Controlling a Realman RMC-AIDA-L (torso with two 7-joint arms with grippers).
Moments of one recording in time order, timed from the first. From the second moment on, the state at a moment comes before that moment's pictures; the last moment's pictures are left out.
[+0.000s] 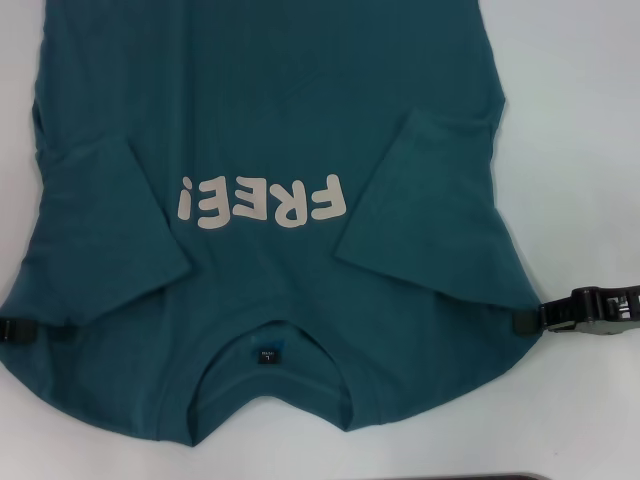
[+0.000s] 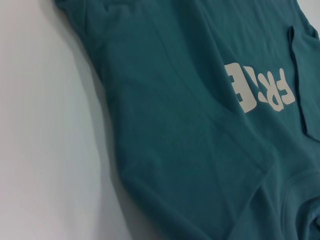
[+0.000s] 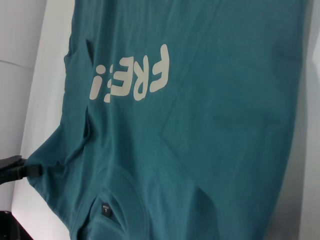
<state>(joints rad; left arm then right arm) -0.41 -1.93 -2.65 -0.79 -0.59 1.76 -2.05 0.40 2.03 -0.62 -0.68 -2.38 -1.70 2.24</state>
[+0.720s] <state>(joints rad) -0.41 -1.89 -2.64 -0.80 -0.55 1.86 -2.05 0.32 2.01 -0.51 -0.66 -2.38 -1.78 2.10</state>
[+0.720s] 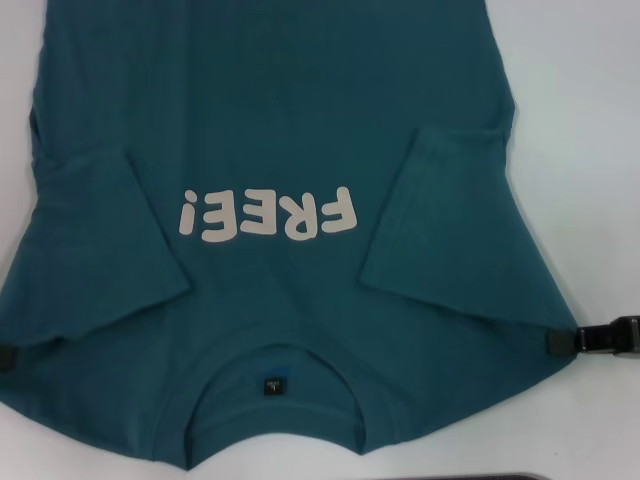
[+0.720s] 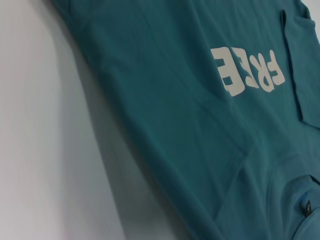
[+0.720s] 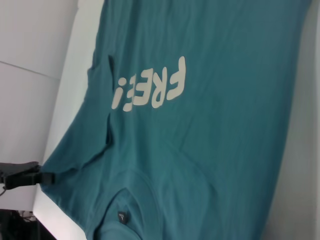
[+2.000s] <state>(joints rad) -0.47 -1.88 -2.74 -0.77 -0.58 1.90 -2.03 0.34 1.99 -0.37 -0.62 -2.38 -1.85 2.04</state>
